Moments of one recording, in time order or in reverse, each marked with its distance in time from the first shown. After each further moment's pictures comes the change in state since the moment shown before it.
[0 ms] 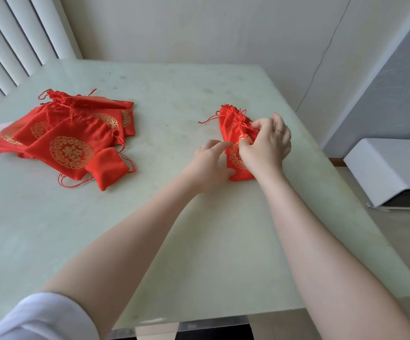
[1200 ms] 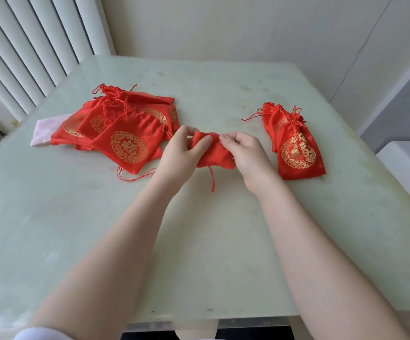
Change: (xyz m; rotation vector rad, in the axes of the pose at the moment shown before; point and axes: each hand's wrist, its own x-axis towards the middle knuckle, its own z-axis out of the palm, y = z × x) left_hand -0.059 -0.066 -0.089 -0.547 0.366 -0.178; right_hand -0.057 -0.094 0.055 0.861 -0.484 0.148
